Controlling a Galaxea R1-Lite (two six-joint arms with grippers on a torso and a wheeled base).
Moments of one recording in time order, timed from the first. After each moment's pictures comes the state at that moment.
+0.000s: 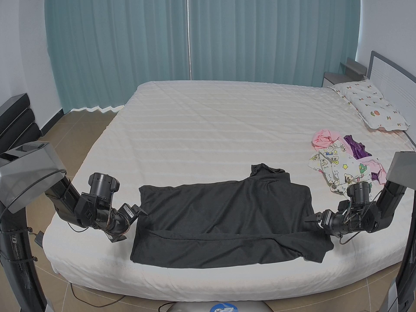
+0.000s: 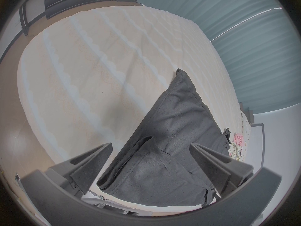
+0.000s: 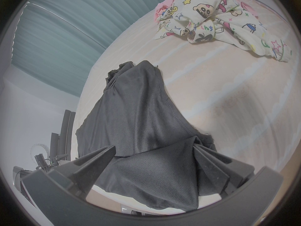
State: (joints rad) left arm -0.14 2.20 -0.86 -0.38 -0.14 -0.94; right arm -0.04 2.26 -0.64 -0.74 0.35 0.50
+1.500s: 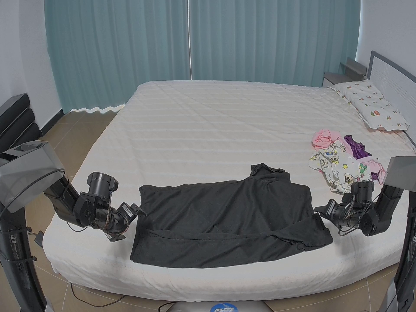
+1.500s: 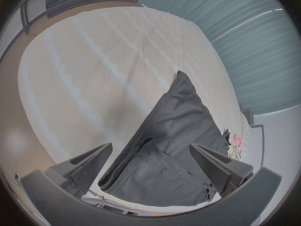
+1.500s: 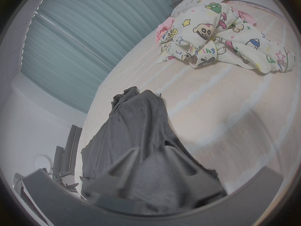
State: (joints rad) left arm -0.14 2.20 -0.86 -0.38 -0.14 -0.94; right arm -0.08 2.32 -0.63 -1.05 0.34 0.60
